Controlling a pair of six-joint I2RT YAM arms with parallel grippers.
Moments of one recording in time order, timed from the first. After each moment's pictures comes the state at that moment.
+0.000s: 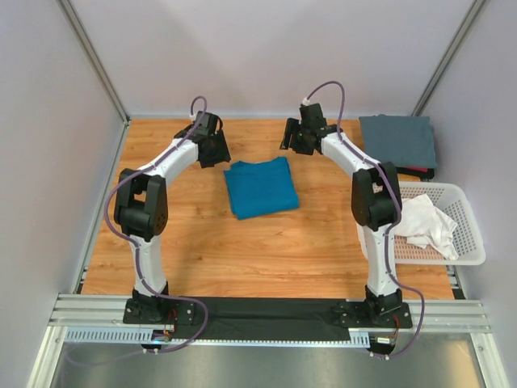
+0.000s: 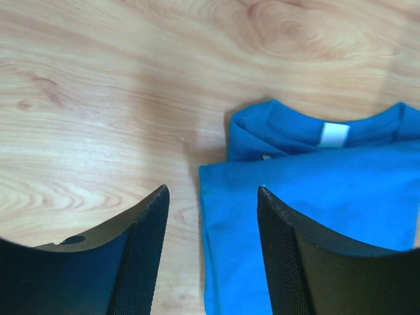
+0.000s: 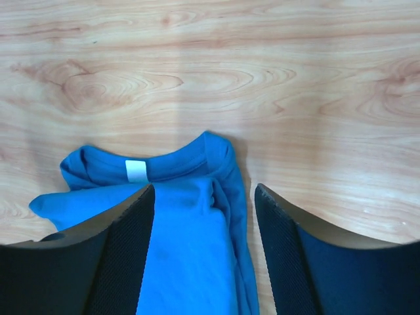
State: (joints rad) left arm -0.30 2.01 1.60 -0.53 -0.06 -0.55; right arm 0.34 2.23 1.88 -0.43 -0.08 0.50
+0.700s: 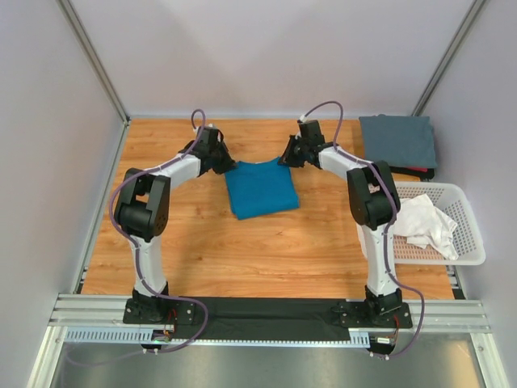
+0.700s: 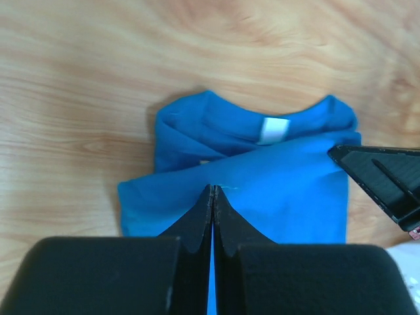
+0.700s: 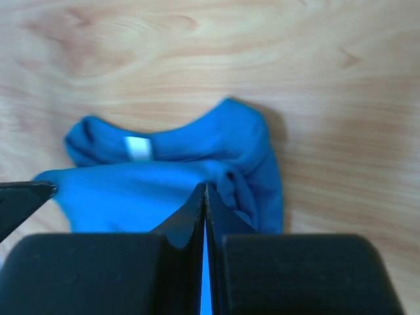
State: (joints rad) left arm -0.30 1.98 1.37 -0.14 0.15 -0.75; right arm 0.34 2.22 1.66 -0.16 -0.29 0.62
